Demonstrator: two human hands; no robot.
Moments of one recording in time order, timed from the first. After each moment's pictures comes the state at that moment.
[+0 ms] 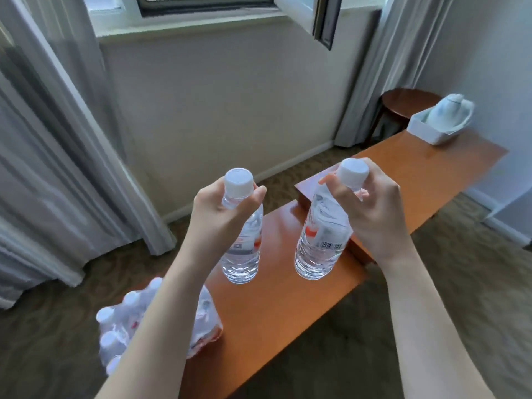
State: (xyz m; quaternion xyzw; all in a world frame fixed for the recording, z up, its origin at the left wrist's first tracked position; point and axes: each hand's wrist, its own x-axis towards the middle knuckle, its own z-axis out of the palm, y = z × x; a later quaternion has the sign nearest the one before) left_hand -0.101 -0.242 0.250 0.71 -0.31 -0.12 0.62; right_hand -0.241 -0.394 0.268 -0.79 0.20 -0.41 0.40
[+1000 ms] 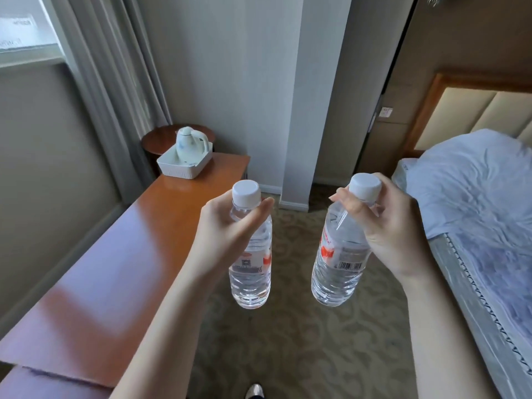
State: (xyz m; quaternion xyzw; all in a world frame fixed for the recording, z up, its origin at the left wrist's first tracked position) left_hand -0.460 -0.765 0.271 0.51 -0.62 -0.27 0.53; right_hand -0.679 -0.766 0.289 -0.66 0.48 -0.54 0.20
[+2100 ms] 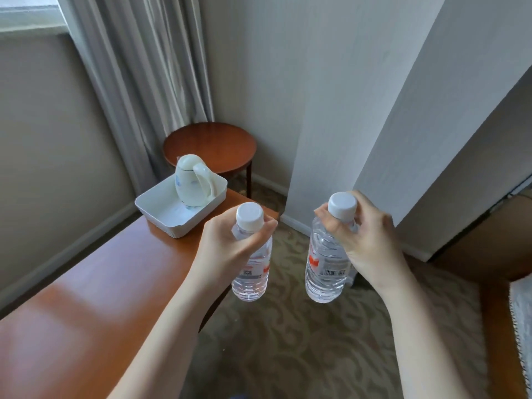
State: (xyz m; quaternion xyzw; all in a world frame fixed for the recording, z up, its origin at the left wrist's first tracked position) left_hand -0.469 -1.387 0.226 0.62 -0.51 -0.24 0.55; right_hand -0.662 -1.472 0.254 -0.77 0.39 -0.39 0.31
